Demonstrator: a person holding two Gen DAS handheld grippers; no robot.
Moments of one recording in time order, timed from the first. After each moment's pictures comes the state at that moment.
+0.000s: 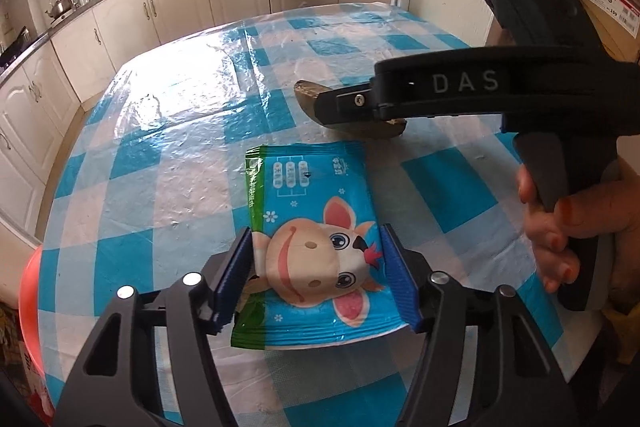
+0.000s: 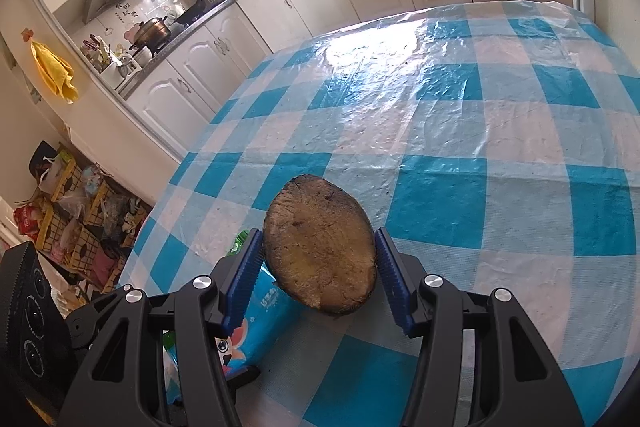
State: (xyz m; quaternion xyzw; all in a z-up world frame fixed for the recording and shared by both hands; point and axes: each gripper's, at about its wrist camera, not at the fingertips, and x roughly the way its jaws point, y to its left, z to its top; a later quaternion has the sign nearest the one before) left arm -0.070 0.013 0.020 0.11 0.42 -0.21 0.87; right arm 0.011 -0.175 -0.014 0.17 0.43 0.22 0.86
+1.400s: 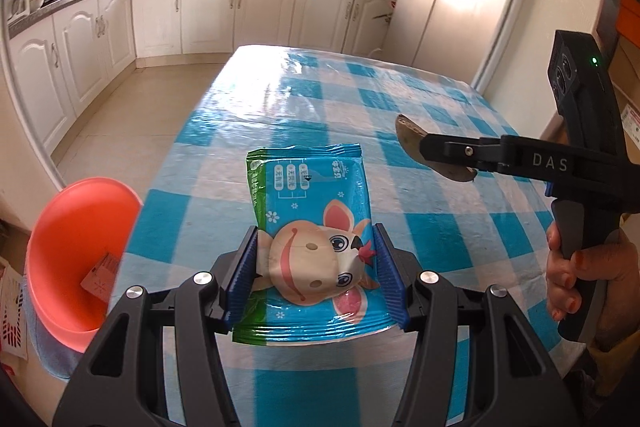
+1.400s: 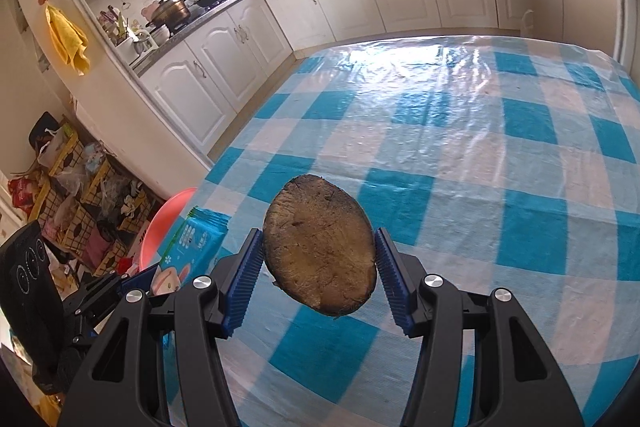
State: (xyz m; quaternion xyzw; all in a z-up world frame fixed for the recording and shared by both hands) left arm -0.069 0.147 0.039 -0.04 0.39 -0.13 0.91; right arm 0.018 -0.093 0.017 0.11 0.42 0.24 0.87
